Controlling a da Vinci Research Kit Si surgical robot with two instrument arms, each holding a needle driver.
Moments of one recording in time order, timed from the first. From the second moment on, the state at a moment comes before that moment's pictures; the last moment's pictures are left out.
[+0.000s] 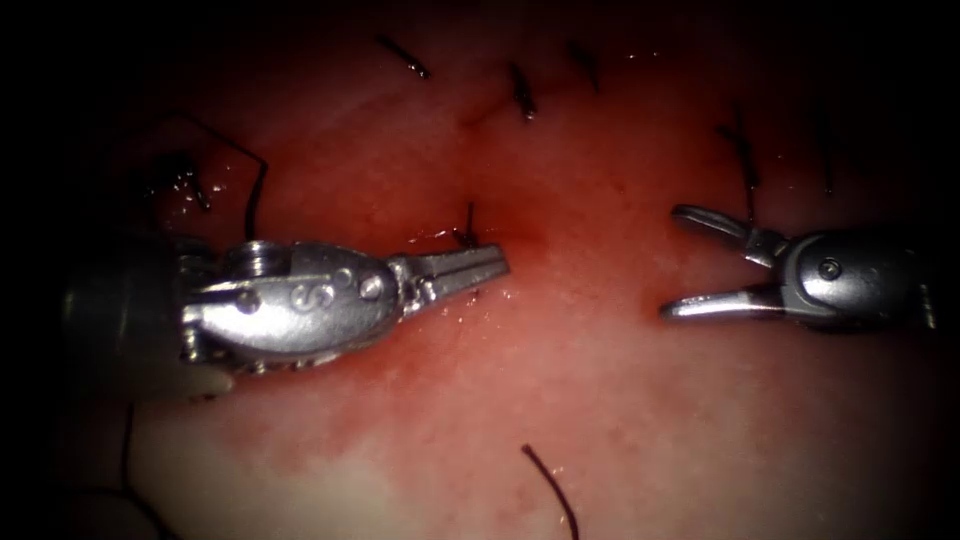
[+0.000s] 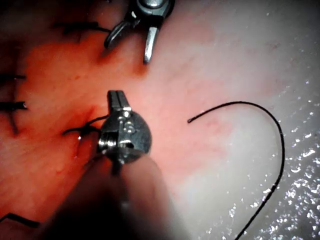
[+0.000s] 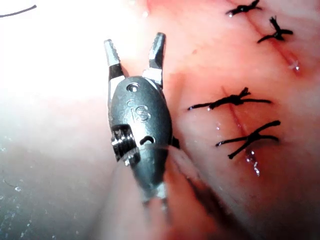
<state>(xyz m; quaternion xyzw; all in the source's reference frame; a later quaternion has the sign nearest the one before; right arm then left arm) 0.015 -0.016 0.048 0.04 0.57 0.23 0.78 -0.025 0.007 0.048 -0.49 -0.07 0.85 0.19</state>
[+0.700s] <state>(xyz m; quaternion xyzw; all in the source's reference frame) 0.026 -0.015 0.049 0.01 0.59 0.19 0.78 -0.021 0.009 0.050 -0.54 -0.13 0.79 0.28</state>
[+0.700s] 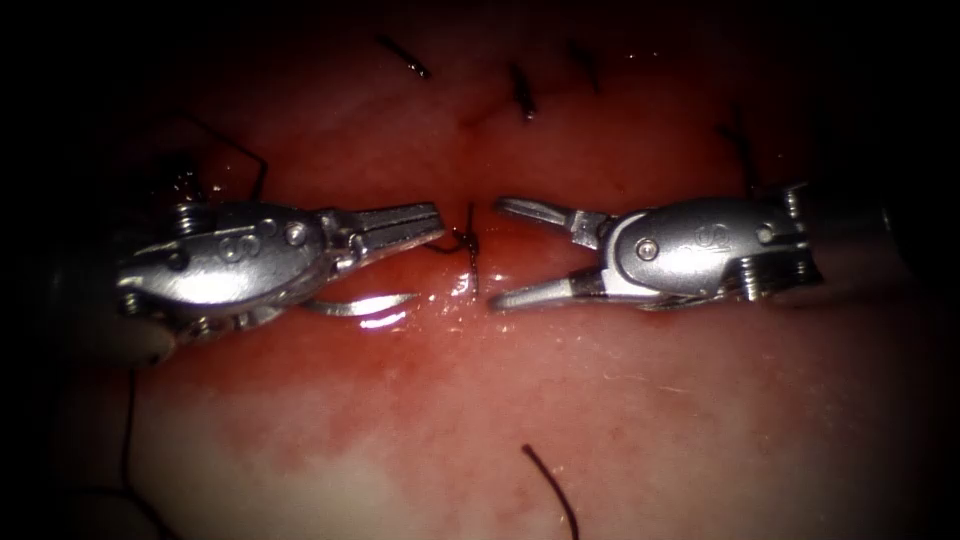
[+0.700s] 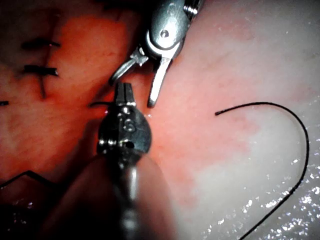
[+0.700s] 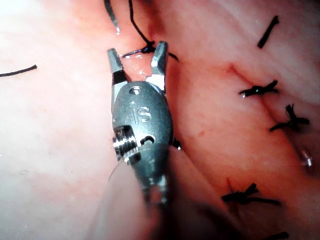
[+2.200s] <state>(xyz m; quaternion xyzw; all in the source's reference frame) 0.032 -0.013 0.049 -0.02 0.60 0.17 0.78 -0.024 0.011 0.050 -0.57 -0.19 0.72 0.34</state>
